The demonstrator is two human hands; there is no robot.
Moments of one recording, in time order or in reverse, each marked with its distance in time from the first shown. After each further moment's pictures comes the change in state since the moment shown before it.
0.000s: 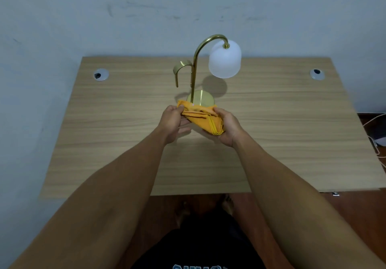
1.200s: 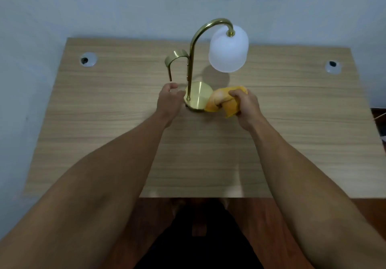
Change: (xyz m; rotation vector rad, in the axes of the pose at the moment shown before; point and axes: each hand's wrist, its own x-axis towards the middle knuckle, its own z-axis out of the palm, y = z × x) left_hand 0.059 0.013 0.012 0.278 0.220 0.209; right_hand 0.046 -0.058 -0.047 -0.253 0.270 -0.350
